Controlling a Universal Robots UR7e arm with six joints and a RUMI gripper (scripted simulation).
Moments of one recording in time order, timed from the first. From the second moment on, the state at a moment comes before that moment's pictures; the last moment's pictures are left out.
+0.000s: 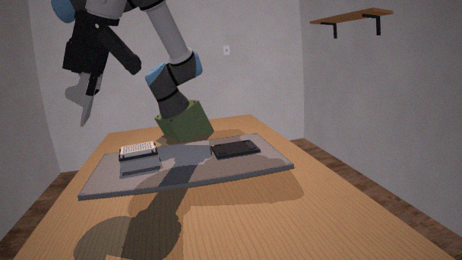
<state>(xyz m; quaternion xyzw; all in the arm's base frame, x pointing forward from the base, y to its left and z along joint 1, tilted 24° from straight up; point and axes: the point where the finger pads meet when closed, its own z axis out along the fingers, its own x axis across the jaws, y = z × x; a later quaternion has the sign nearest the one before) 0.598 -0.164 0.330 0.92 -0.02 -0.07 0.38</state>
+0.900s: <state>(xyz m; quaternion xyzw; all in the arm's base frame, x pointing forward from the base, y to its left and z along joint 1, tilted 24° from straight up) 0.572 -0.174 0.322 0.94 -0.02 -0.07 0.35</state>
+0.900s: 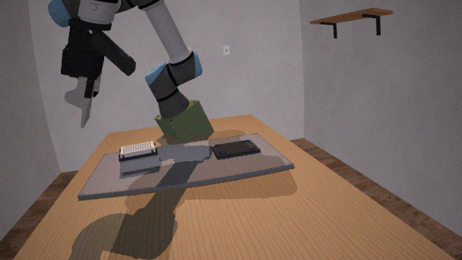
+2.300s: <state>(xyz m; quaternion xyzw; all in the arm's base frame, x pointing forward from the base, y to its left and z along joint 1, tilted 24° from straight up) 0.429 -0.196 0.251 0.97 -0.01 -0.02 0.24</state>
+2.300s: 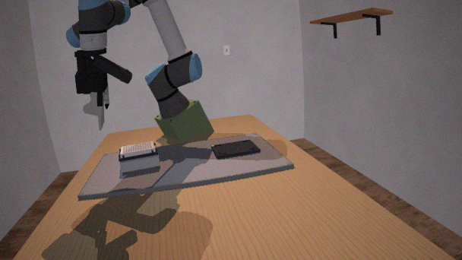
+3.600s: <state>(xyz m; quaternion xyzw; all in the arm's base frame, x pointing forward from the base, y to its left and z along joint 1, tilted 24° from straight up) 0.327 -0.163 0.153 0.98 0.02 0.07 0.19</state>
